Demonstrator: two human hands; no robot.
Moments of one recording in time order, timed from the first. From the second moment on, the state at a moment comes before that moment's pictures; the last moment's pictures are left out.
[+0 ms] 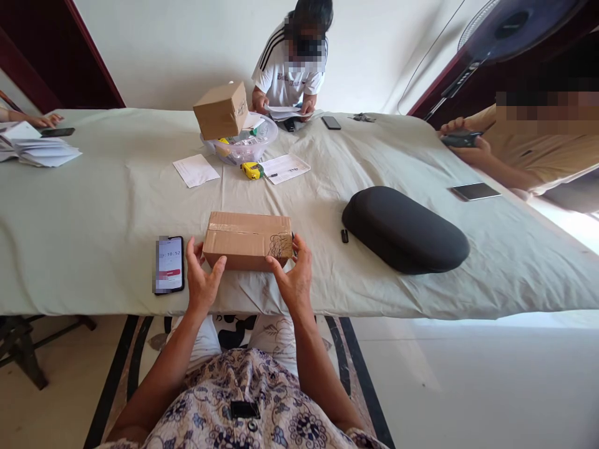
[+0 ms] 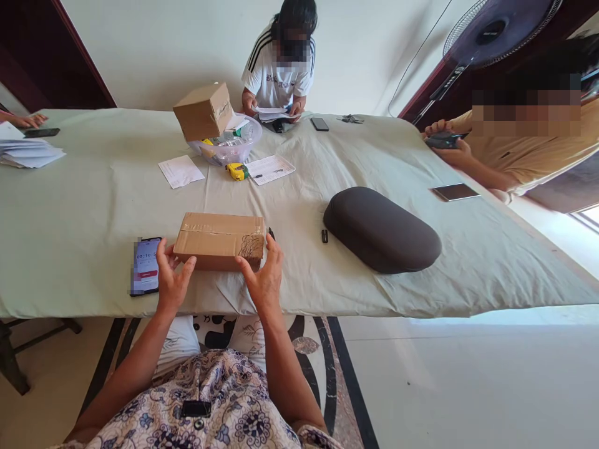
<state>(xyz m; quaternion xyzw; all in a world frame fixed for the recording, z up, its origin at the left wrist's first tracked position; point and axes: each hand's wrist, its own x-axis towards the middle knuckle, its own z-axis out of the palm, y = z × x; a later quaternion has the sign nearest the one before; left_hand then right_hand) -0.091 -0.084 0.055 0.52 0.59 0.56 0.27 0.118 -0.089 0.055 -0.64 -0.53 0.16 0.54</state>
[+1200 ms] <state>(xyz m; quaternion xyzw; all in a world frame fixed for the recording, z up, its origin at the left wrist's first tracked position) -0.079 -0.089 0.064 0.61 0.54 0.57 0.10 0.134 -0.054 0.080 -0.56 -0.36 0.39 0.64</state>
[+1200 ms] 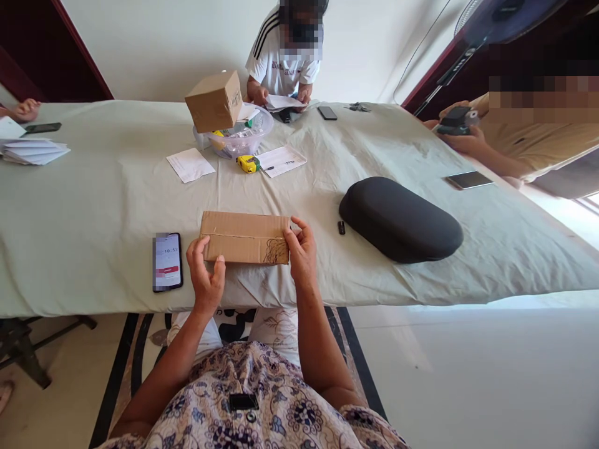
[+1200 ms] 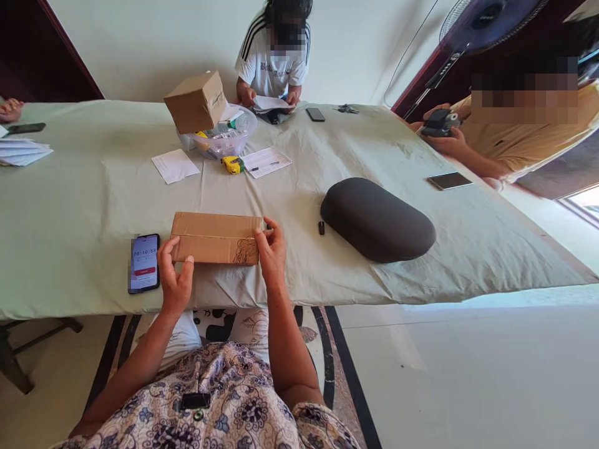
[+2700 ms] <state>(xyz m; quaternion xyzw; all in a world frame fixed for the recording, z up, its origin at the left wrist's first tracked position) -0.071 -0.085 0.060 0.60 0.60 0.52 0.04 0.107 -0.066 0.068 -0.59 -0.39 0.35 0.62</state>
